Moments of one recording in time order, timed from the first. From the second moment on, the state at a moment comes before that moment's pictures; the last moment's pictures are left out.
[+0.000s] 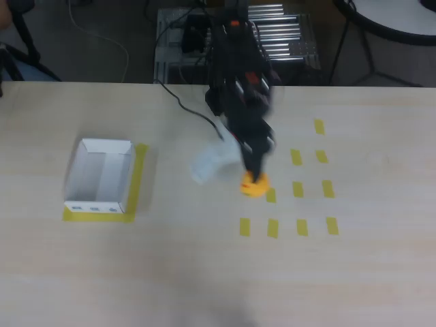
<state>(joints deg) -6.2 101.2 80.9 78.4 -14.9</state>
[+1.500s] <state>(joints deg) 51.0 77.1 89.2 46.9 -46.3</state>
